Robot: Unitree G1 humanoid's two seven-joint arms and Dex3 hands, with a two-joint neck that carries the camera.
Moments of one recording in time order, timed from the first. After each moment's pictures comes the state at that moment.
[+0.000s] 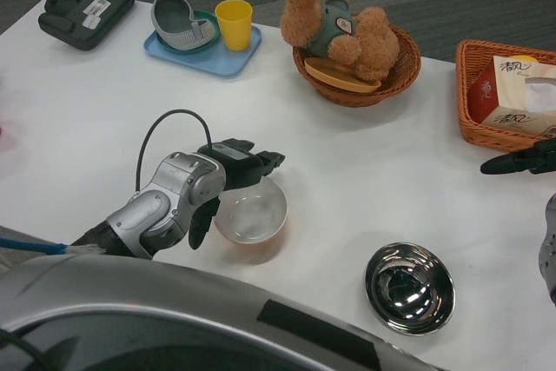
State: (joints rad) left arm 0.01 0.36 -0.32 -0.23 1.16 0.30 -0.70; right arm -0.53 -0.51 0.31 0.68 0.62 -0.88 -0.16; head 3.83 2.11
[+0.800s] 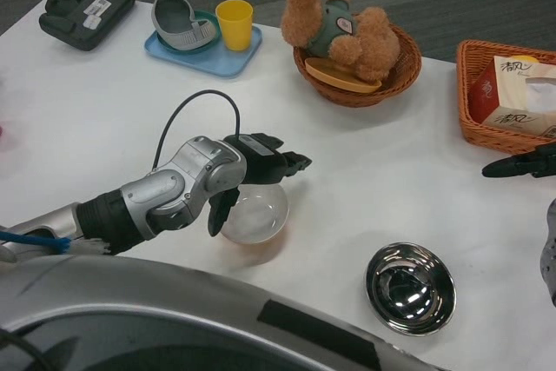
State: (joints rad) left arm -0.19 0.52 -0.55 -0.23 0.99 0.36 -0.70; right arm -0.52 -0.52 0.31 0.68 0.63 -0.89 -0.17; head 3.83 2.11
